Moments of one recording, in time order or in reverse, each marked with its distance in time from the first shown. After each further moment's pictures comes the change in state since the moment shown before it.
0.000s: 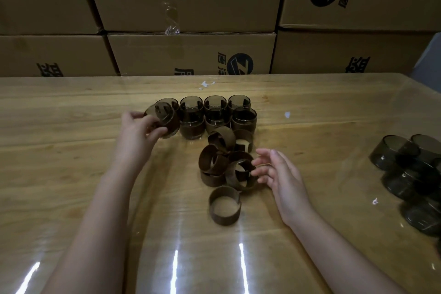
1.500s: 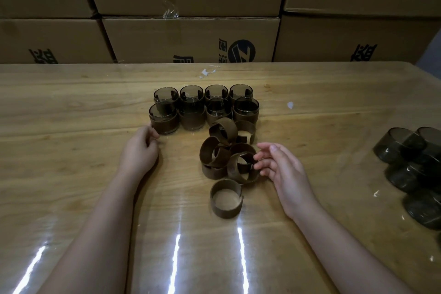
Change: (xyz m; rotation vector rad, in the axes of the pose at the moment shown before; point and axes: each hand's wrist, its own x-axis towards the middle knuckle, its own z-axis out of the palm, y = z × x) left_hand -0.011 -0.039 0.038 -0.104 -0.033 -0.159; right_hand -0.003 -0.007 0.002 0.001 0.013 0.065
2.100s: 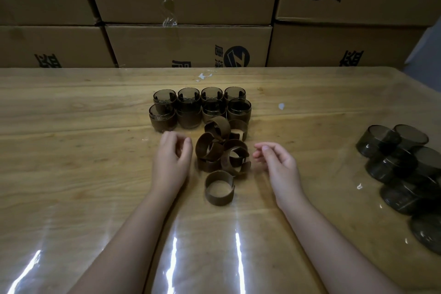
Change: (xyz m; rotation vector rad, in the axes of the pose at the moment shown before) left_hand -0.074 0.062 0.023 -0.180 0.096 0.208; right_hand -0.012 -0.001 -0.004 -0.220 0.163 -0.064
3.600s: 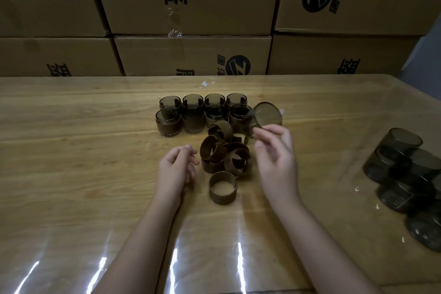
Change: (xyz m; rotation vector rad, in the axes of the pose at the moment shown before) left_hand -0.020 0.015 -0.016 -0.672 -0.097 -0.473; right_hand -0.023 -0.033 0.021 -0.161 0.097 -0.456
